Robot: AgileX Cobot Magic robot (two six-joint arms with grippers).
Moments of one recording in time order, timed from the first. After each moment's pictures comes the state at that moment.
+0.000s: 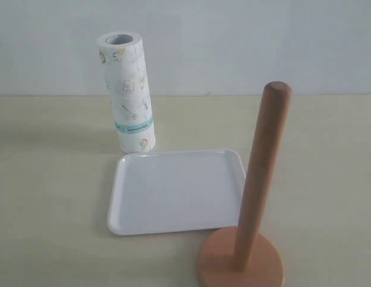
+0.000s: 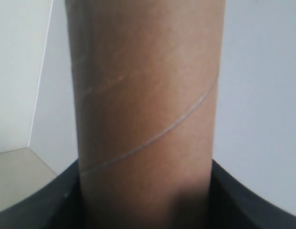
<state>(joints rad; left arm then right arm) 0.08 0.00 0.00 -0.06 0.36 -0.03 0.50 1.22 -1.30 -1.75 -0.24 1.55</state>
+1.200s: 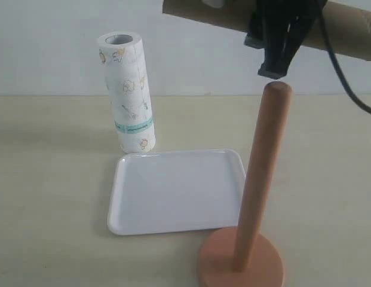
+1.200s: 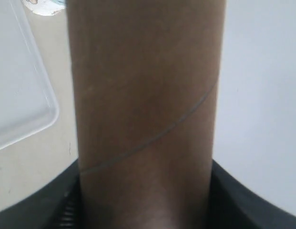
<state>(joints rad) 0.08 0.00 0.00 -0.06 0.36 -0.03 0.74 1.43 -1.42 -0.52 0.86 -0.53</state>
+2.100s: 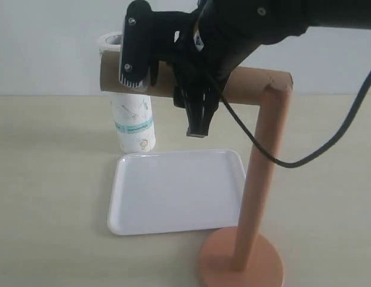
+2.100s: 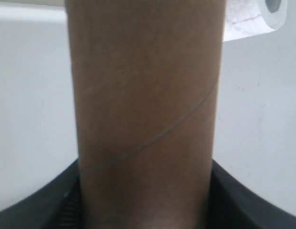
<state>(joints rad) 0.08 0.00 0.00 -0.06 0.36 -0.03 0.84 1.66 -1.42 -0.47 0.72 -0.55</state>
